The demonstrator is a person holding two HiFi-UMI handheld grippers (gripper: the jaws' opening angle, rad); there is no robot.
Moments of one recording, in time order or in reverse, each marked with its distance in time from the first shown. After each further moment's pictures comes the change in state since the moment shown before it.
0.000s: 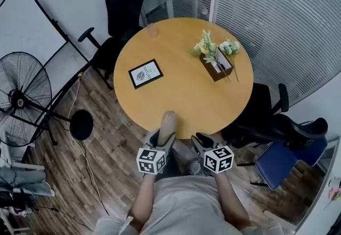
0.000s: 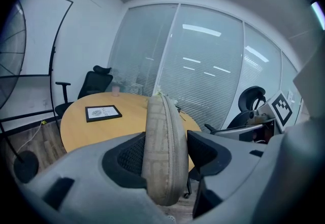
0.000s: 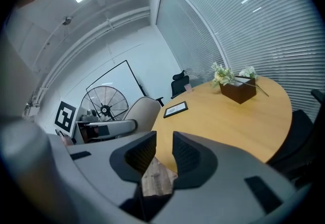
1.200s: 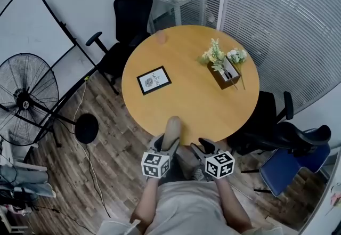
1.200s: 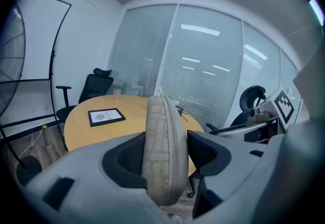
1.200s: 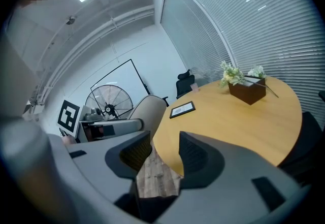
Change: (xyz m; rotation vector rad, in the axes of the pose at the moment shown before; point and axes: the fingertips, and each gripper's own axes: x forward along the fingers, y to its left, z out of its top) left arm -0.008 0.017 0.005 0.022 0.001 0.007; right arm 0.019 0.026 0.002 -0.021 0.011 0.046
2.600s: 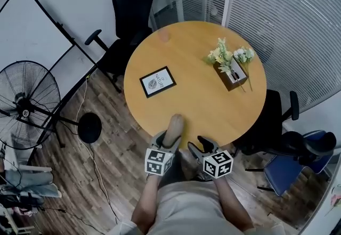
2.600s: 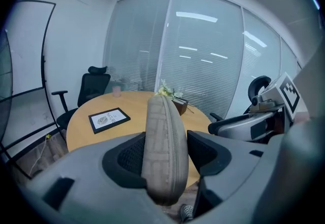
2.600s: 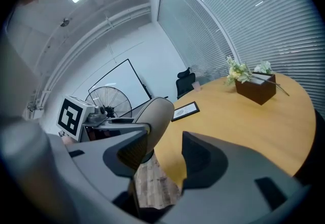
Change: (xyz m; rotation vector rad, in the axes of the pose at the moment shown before) left arm 0.033 0.044 0.017 0.097 0.118 0.001; right arm 0.057 0.004 0.027 0.036 0.008 0.008
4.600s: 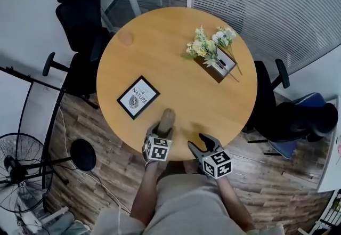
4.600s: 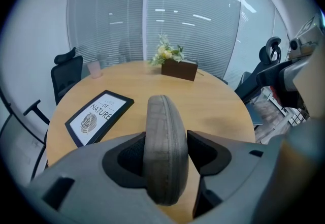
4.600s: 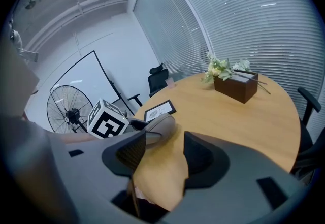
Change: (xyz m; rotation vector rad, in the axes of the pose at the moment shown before) left arm 0.159 0.123 -0.043 0.245 0.382 -0.132; right arm 0.078 -0.057 0.025 0.108 0.047 -0.336
